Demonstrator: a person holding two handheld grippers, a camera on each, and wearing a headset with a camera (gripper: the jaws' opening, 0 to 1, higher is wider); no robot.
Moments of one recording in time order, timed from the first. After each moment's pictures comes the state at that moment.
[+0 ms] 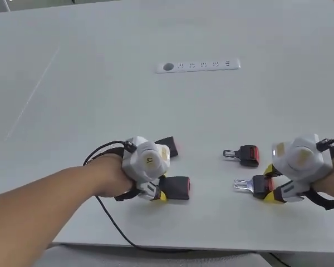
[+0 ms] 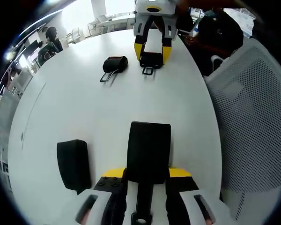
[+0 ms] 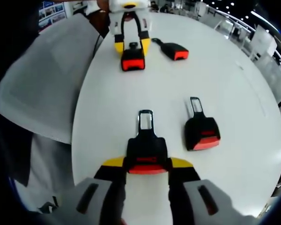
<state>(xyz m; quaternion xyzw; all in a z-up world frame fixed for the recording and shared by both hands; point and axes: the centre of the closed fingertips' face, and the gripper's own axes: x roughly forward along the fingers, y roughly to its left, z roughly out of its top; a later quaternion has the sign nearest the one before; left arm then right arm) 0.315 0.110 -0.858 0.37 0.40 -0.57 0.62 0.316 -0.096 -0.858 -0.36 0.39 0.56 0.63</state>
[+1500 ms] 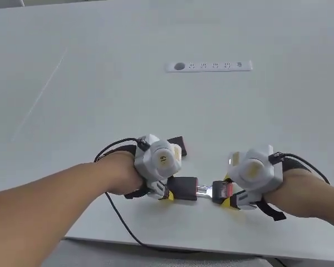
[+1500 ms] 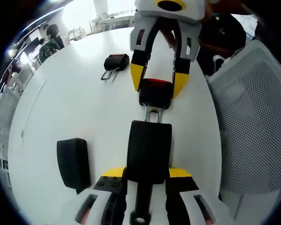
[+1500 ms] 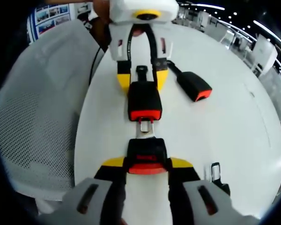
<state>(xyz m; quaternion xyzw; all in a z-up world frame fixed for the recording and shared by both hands) 0.316 0.111 -0.858 0.37 0.41 -0.56 0.62 0.310 0.011 -0.855 -0.35 0.36 0.58 0.65</state>
